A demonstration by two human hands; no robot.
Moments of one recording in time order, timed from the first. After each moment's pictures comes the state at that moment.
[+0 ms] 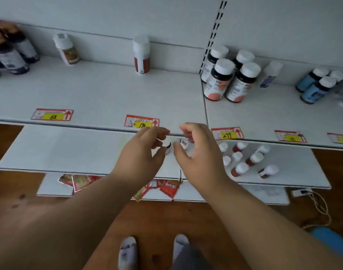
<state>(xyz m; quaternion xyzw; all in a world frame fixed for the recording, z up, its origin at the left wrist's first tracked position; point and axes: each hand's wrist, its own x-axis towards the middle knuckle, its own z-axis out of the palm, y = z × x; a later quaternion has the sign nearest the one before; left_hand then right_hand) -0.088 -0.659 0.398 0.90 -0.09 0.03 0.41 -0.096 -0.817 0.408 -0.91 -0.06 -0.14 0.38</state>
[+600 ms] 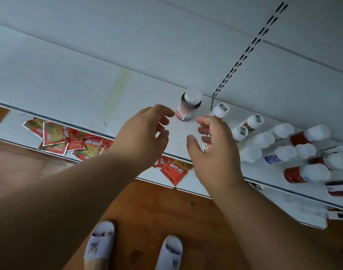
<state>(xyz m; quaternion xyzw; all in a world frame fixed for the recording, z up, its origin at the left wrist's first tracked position) -0.034 -0.658 0.098 0.92 0.02 -0.04 0.40 -0.039 -0.818 0.107 -0.93 0.00 0.02 0.36</state>
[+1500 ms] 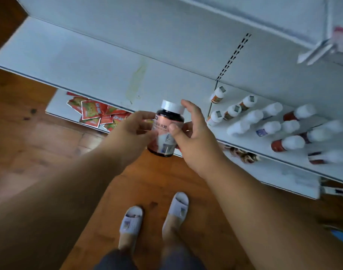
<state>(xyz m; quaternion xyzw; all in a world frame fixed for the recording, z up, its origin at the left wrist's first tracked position) -0.146 -0.636 0.201 0.74 0.22 -0.17 0.61 -0.117 -0.803 0.209 -0.84 -0.01 0.22 0.50</state>
